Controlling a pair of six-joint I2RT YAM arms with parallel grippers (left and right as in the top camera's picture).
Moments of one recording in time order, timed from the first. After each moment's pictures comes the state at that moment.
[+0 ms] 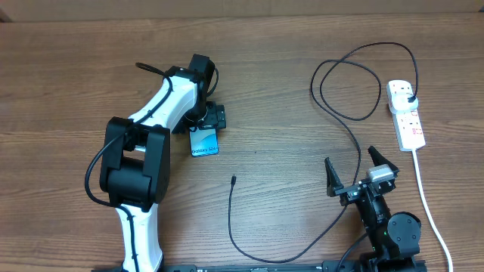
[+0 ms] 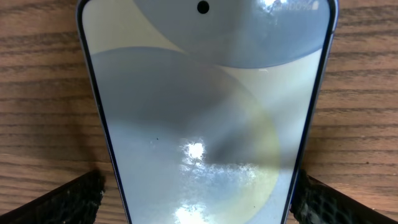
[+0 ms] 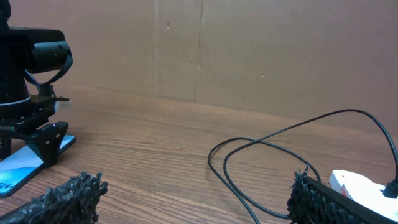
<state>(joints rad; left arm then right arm) -0.26 2.16 1.57 -0.96 -0.01 -0.39 0.13 0.01 0.02 -0.02 -0.12 -0.06</state>
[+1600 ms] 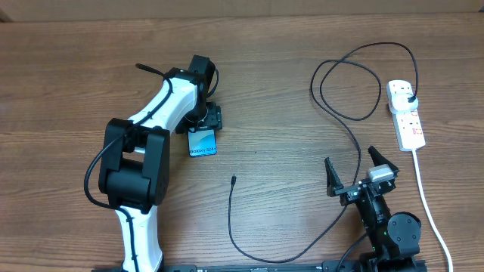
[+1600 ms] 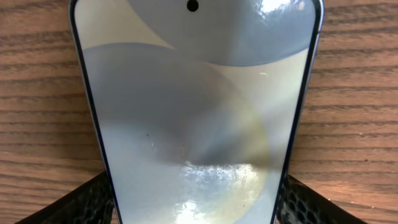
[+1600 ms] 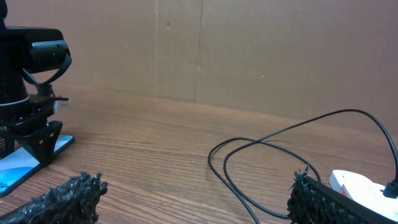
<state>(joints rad) -0.27 2.15 1.55 -0.94 -0.02 -0.39 0.13 0.01 0.02 -0.02 -0.12 -0.07</state>
